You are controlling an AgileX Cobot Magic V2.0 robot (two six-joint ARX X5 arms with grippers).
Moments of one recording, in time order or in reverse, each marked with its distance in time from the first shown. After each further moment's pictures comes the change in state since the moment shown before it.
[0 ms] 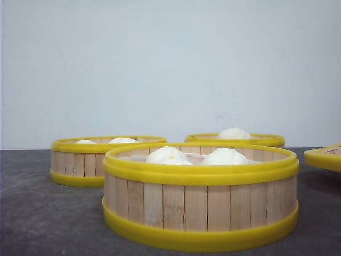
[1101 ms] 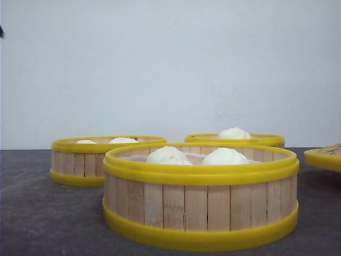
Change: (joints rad) left arm -0.076 0.879 0.730 -0.078 0.070 0.118; right arm 0.056 0.635 0.801 -0.306 -0.078 -0.239
